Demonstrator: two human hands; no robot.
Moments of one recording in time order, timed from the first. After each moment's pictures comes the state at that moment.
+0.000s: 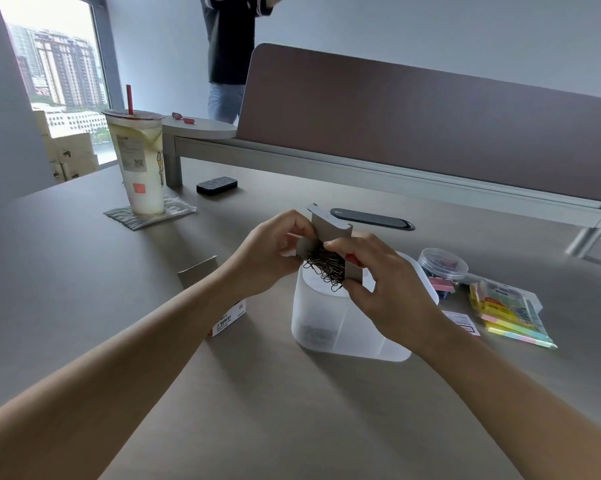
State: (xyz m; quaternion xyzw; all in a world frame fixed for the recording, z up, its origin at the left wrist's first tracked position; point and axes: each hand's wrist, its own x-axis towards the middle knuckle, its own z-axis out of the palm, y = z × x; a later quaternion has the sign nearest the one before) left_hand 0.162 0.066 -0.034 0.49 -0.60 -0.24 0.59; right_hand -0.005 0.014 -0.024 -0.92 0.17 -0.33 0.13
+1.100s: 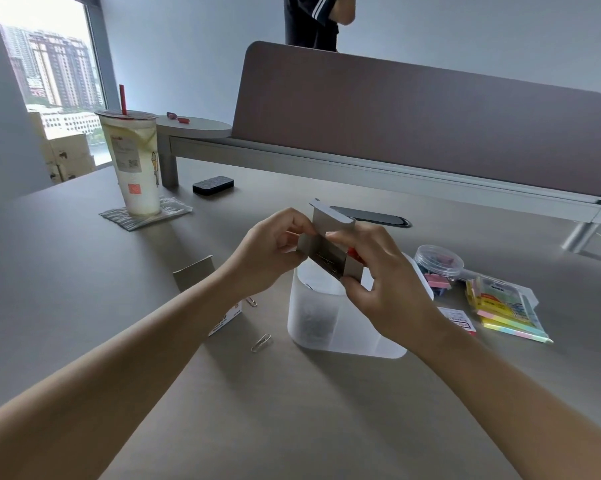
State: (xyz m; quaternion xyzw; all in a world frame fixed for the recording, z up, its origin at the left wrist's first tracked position) left_hand 0.160 0.063 -0.036 0.52 -0.60 -0.20 0.58; right_hand -0.010 0.013 -0.024 -0.91 0.20 -0.33 0.12
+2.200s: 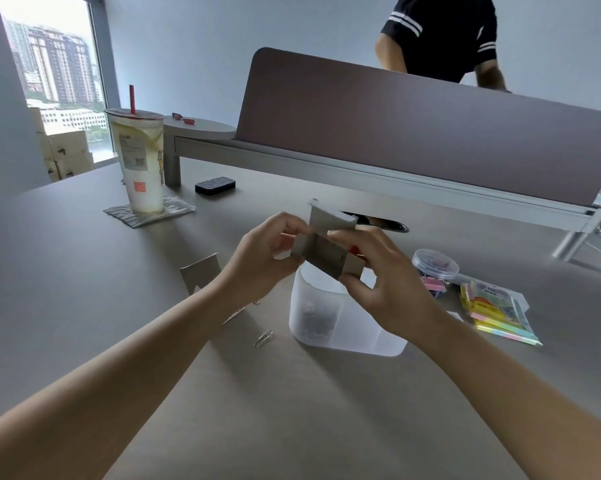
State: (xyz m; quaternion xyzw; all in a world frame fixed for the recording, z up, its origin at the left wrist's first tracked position) left_hand 0.157 0.079 -0.039 0.53 -0.58 -0.15 0.59; right_hand -0.010 0.017 -0.015 -0.91 0.17 -0.34 0.16
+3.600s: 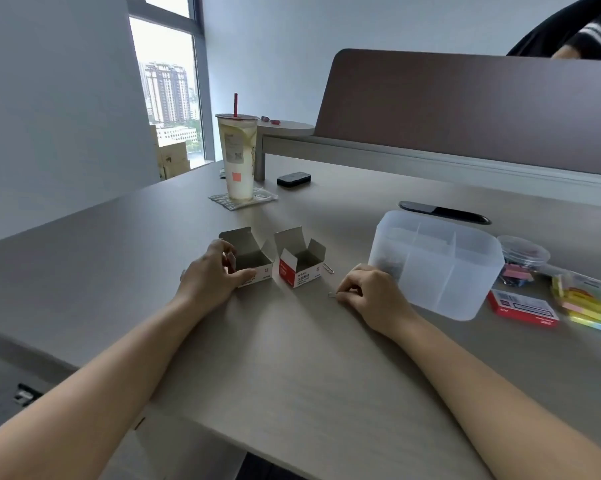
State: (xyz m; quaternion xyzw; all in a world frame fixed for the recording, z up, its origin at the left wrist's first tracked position) left_hand 0.217 0.207 -0.085 0.86 -0.33 -0.02 0.39; right_hand 0.047 0.050 -0.086 -0.94 0.21 -0.19 0.19
